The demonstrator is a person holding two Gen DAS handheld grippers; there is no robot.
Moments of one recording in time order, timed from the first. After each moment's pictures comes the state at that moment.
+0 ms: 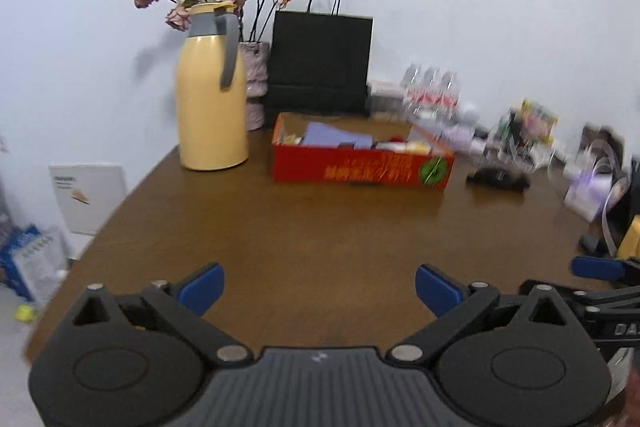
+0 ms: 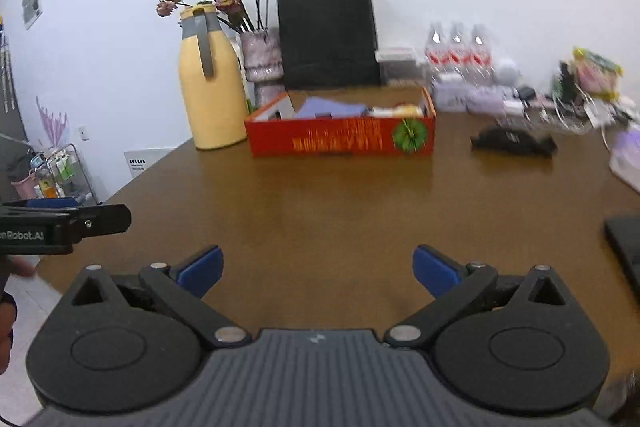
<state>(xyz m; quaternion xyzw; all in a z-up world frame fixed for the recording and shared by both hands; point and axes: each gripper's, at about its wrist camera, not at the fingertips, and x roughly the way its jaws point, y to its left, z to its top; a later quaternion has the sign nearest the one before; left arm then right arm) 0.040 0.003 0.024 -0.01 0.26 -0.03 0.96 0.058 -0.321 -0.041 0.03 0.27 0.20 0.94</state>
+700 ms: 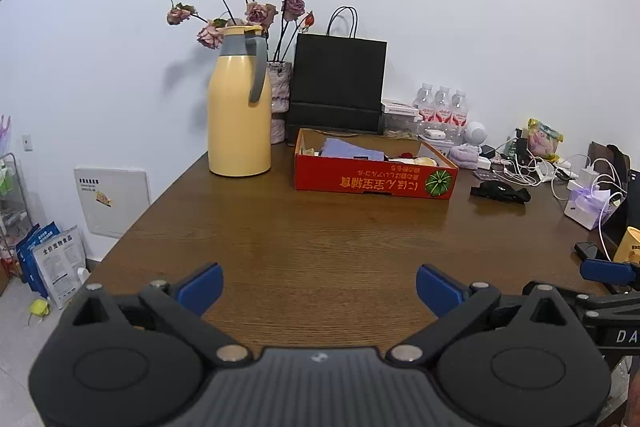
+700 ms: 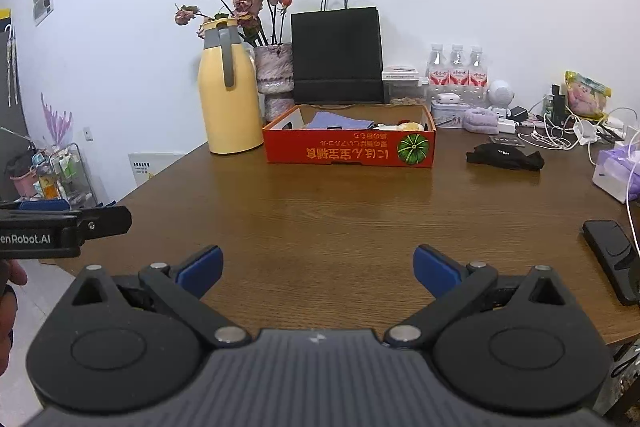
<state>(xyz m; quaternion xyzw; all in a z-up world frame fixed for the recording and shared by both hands) -0.019 0.007 0.033 -0.03 0.23 -0.01 0.97 0.003 -0.310 -0.025 0.00 0.24 0.19 0.95</state>
